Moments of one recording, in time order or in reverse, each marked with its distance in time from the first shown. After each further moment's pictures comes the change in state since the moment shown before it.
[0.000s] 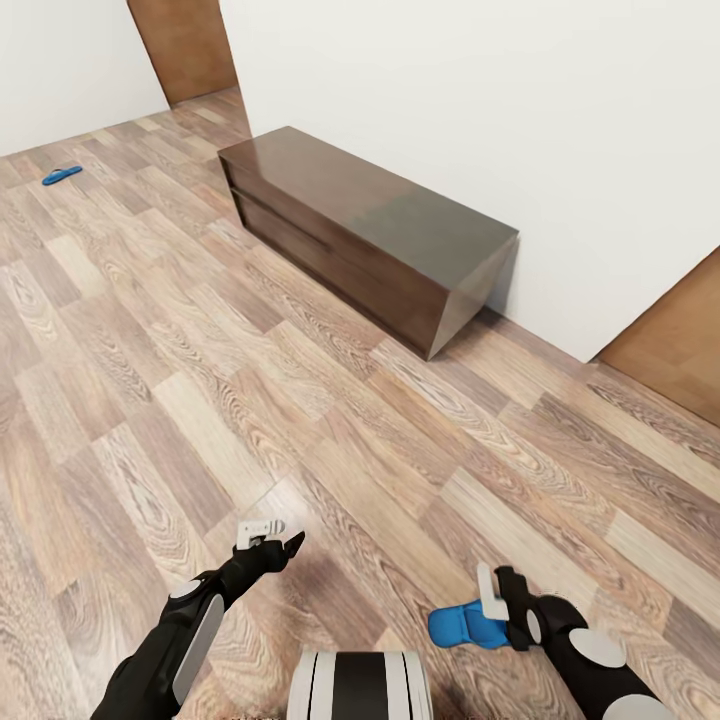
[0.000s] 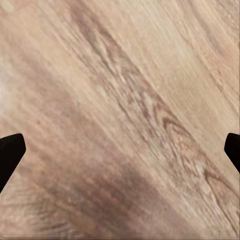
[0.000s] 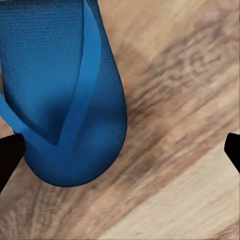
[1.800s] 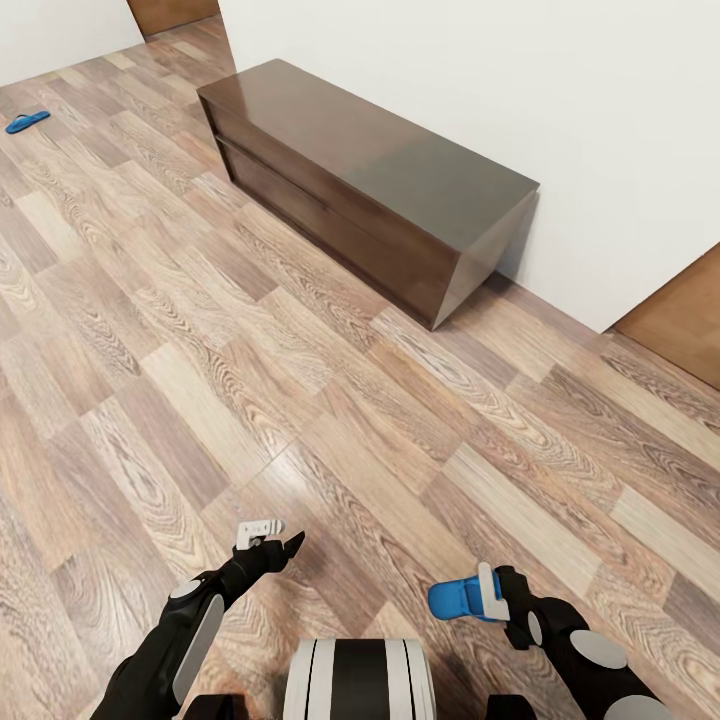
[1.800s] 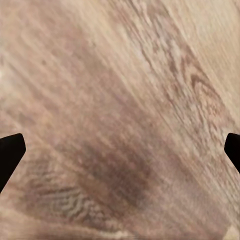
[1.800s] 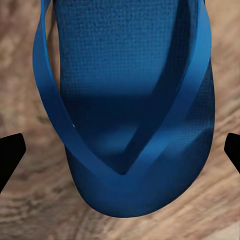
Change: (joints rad) left arm 0.000 0.000 0.000 0.001 0.002 0.000 0.001; right arm -0.001 -0.002 0.000 0.014 -0.002 -0.001 -0.036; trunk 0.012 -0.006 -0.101
